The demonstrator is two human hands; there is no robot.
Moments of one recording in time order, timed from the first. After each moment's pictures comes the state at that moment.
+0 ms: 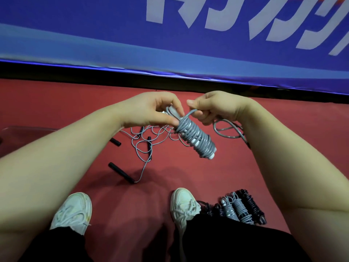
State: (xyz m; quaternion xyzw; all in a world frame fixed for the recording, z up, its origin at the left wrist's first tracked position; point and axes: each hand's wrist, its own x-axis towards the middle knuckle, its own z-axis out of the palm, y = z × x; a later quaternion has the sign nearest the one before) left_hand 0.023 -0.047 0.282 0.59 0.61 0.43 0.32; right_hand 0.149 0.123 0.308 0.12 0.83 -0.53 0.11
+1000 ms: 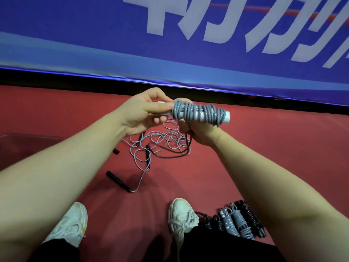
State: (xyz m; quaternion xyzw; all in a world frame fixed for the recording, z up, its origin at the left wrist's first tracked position) left_hand 0.018 -0.039 0.286 0.35 0.50 0.67 0.42; right_hand 0.116 0.112 0.248 0.12 0.77 -0.60 -0.17
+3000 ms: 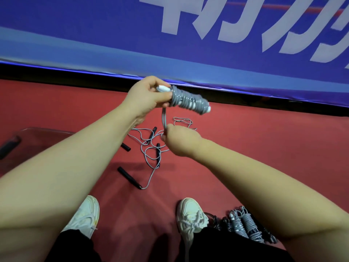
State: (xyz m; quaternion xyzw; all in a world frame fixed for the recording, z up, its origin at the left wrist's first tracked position) left_hand -0.011 -0.038 0.280 0.32 0.61 0.70 0.21; right_hand 0.093 0.036 0.244 0.16 0.99 -0.01 0.05
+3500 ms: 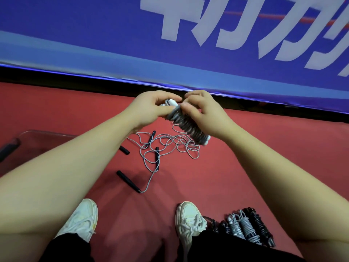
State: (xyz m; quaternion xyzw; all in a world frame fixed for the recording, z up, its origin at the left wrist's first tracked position) left_hand -0.003 -0.051 0.282 0.45 0.66 0.58 0.19; right_hand 0.121 0.072 0.306 0.11 0.95 -0.22 -0.20
